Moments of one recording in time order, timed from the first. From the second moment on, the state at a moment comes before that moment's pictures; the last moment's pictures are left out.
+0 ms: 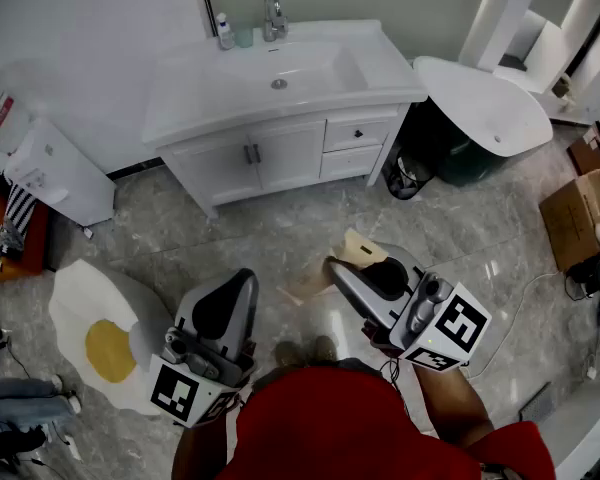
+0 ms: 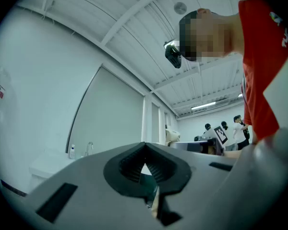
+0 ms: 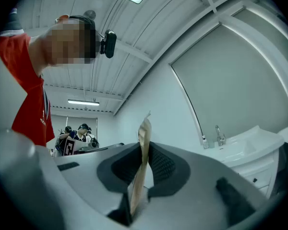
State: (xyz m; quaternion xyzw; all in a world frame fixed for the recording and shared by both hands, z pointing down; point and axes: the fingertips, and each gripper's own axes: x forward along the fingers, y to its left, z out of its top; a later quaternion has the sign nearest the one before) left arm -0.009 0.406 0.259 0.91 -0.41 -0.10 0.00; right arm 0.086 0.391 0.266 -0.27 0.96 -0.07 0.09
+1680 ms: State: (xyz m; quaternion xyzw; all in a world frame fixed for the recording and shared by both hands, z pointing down) left arm -0.024 0.276 0.258 0.89 -0.45 -0.11 -0.02; right arm 0.092 0.250 0.246 -0.26 0.96 -0.02 0.10
